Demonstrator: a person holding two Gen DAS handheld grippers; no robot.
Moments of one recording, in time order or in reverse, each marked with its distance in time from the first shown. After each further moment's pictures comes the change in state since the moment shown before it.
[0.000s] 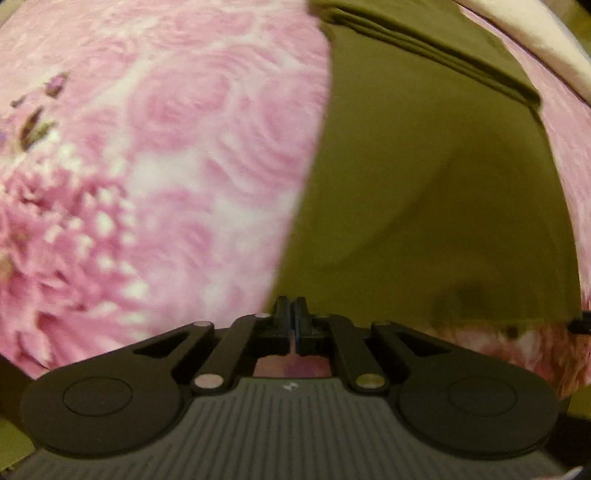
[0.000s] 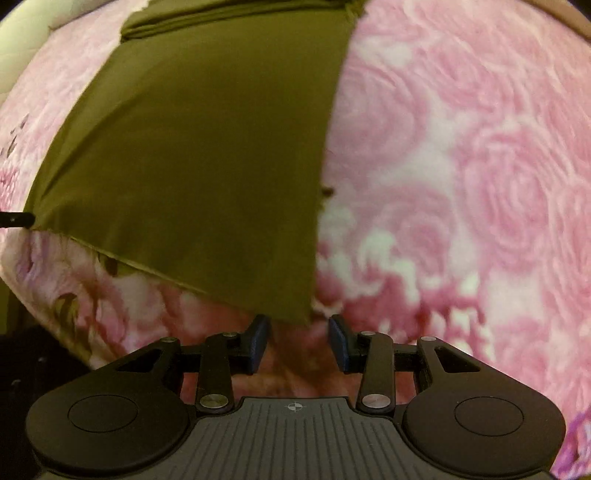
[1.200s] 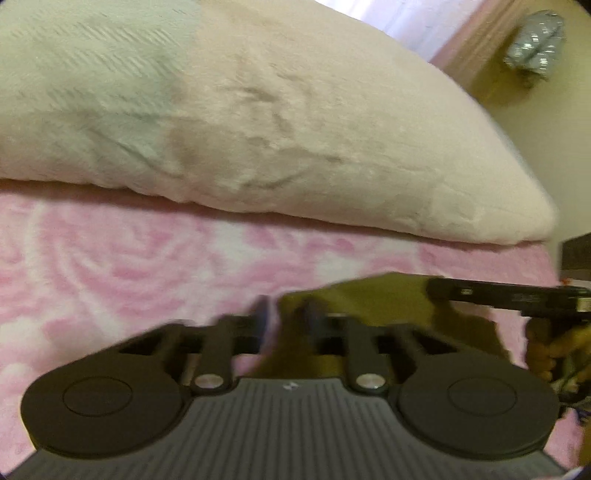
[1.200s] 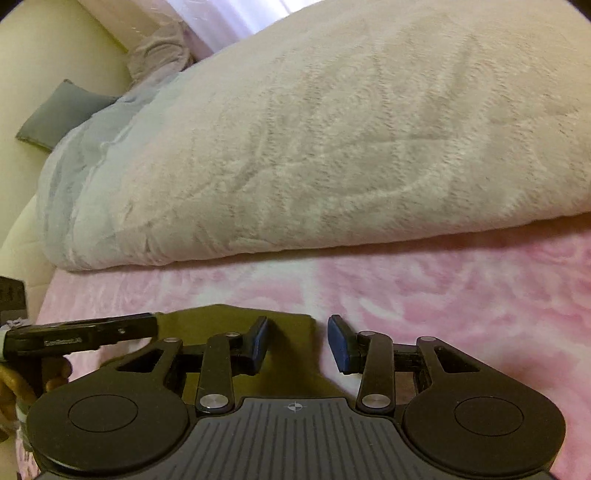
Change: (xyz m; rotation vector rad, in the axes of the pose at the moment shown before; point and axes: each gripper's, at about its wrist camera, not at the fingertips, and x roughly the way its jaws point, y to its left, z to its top) left arm 0.188 -0.117 0.430 0.184 -0.267 -0.433; right arm 0.101 -0.073 0.486 0.107 -0.451 0.356
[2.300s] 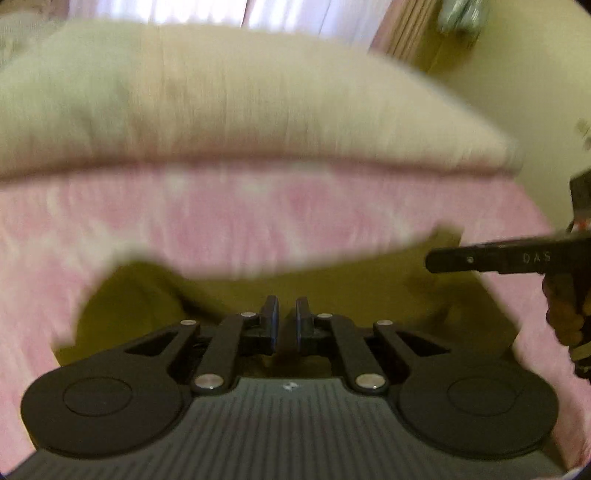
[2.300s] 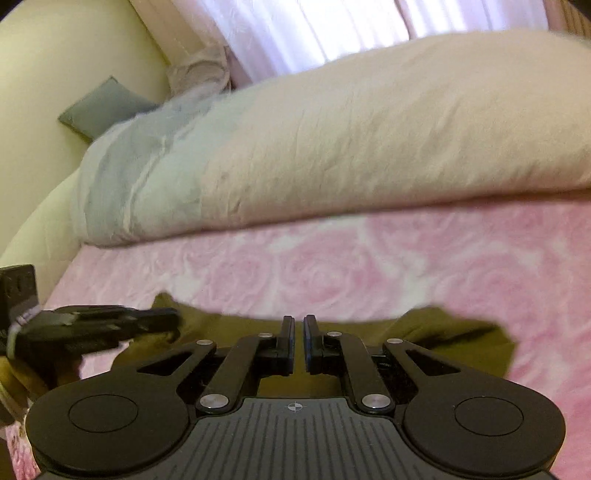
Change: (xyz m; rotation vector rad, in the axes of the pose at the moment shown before) left arm -0.067 -0.061 -0.103 0.239 -0.035 0.025; right arm -0.083 0.077 -0.109 -0.081 -0.047 -0.083
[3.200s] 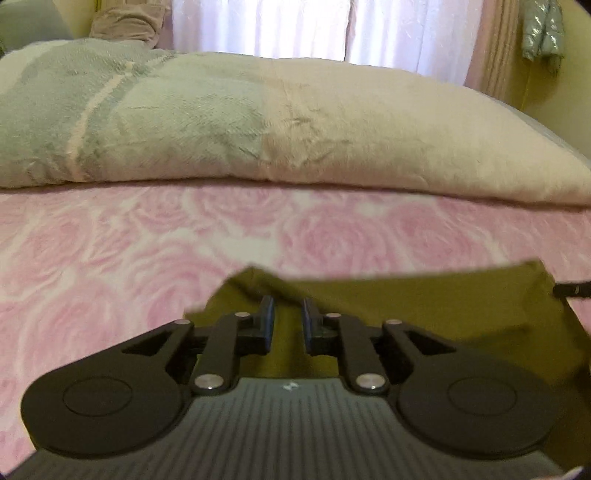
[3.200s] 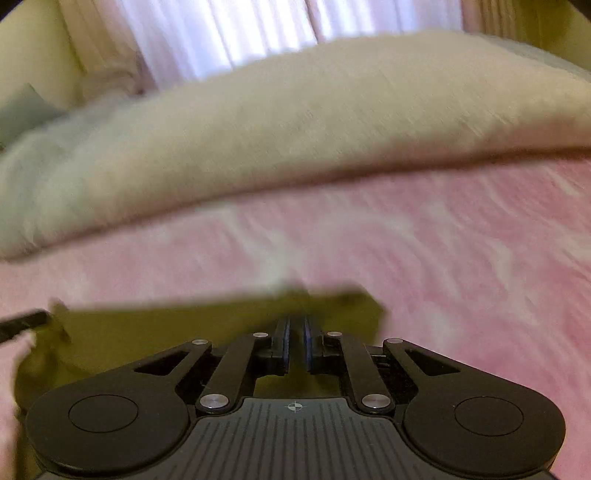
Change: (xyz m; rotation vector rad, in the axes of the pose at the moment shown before) left arm -0.067 0.005 -0.023 -0.091 -0.180 0.352; right arm -0.037 -0.039 -0.029 0.091 -0.125 -0.318
